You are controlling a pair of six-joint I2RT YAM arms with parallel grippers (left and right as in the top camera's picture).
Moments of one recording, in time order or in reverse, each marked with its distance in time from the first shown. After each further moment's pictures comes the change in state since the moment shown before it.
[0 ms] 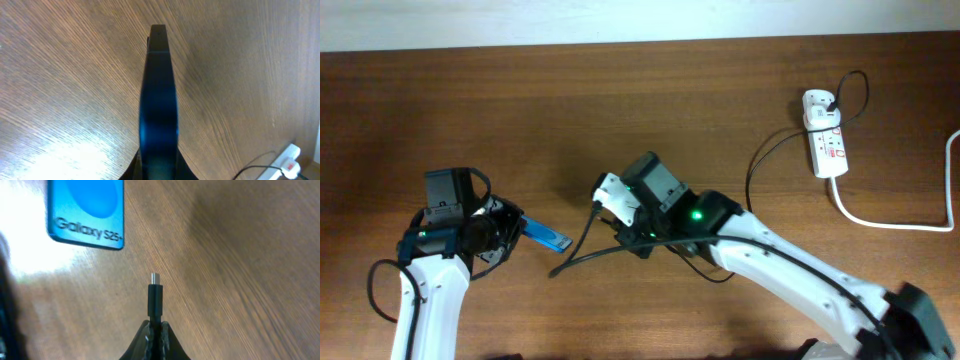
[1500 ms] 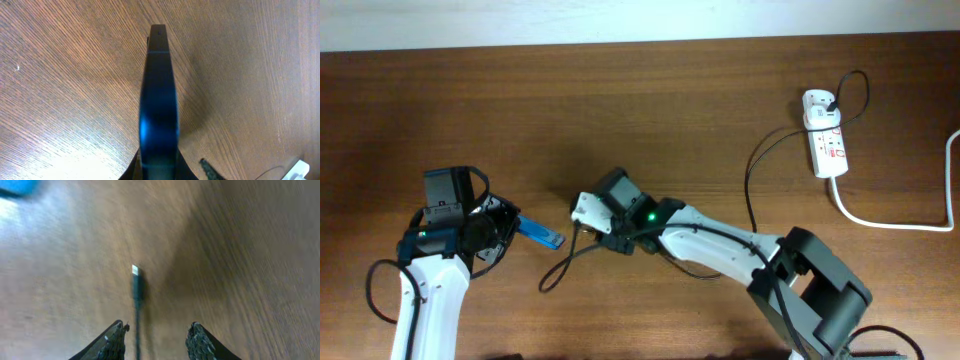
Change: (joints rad) left arm 0.000 0.000 0.000 0.027 -0.072 0.000; right arm 0.037 0.333 -0.024 0.308 0.110 -0.251
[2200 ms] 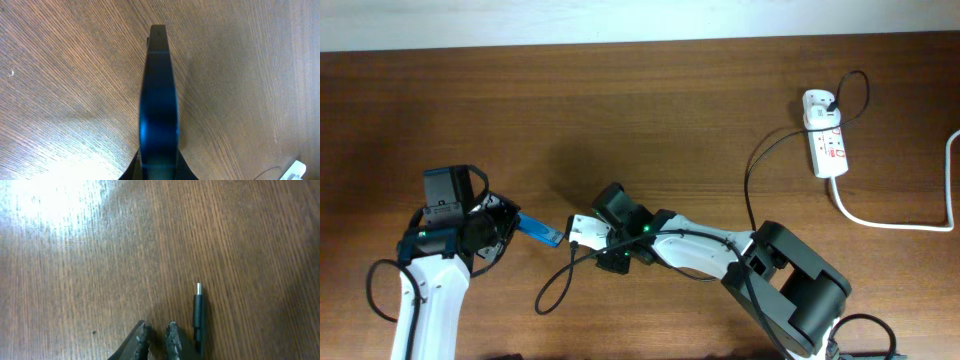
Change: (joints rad) left arm 0.000 0.000 0.000 0.021 0.000 0.000; right arm 0.031 0.084 -0.064 0.110 -0.217 -0.005
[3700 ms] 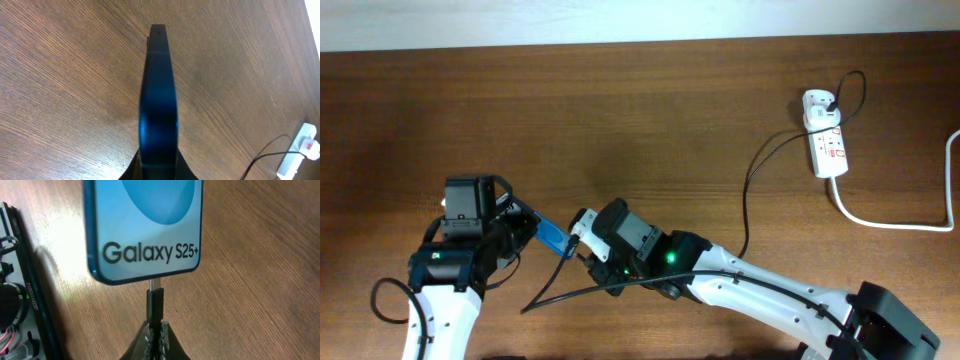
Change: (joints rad) left arm -0.169 -0.145 0.002 -0.061 -0.056 0.045; right arm 0.118 -0.379 -0.055 -0.150 0.112 0.541
